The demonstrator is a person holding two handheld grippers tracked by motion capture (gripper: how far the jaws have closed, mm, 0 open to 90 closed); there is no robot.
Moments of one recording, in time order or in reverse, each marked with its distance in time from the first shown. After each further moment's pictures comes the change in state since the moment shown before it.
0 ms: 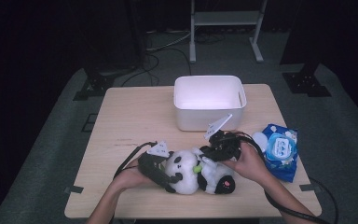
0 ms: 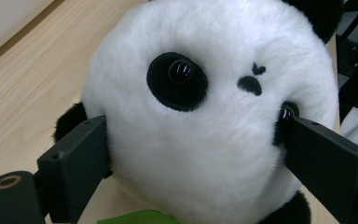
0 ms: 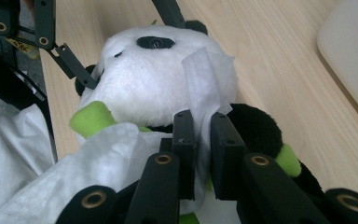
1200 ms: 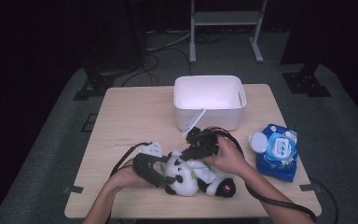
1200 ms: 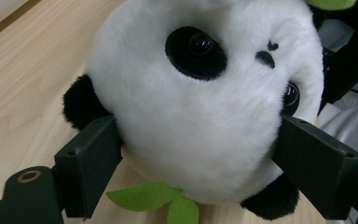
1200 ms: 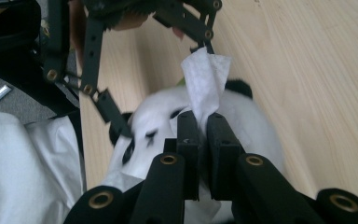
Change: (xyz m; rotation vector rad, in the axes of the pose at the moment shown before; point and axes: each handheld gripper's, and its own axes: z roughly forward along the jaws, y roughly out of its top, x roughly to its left) left arm 0.008 -0.013 -0.009 -0.025 -0.080 -0.009; right arm 0.015 0.053 0.028 0.038 0.121 -0.071
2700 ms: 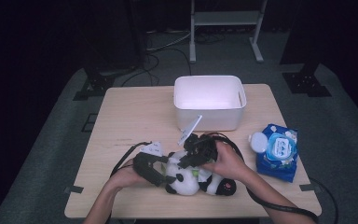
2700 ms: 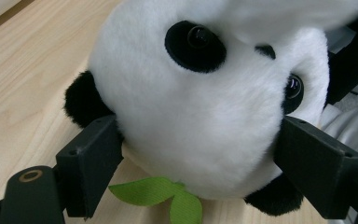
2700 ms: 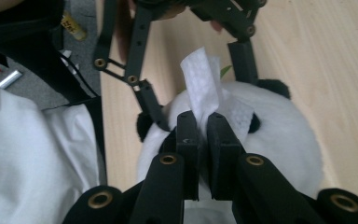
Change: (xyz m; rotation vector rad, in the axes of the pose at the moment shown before) left arm 0.003 -0.001 0.001 0.008 0.003 -0.021; right arm 0.022 -0.001 0.001 0.029 0.036 -0.046
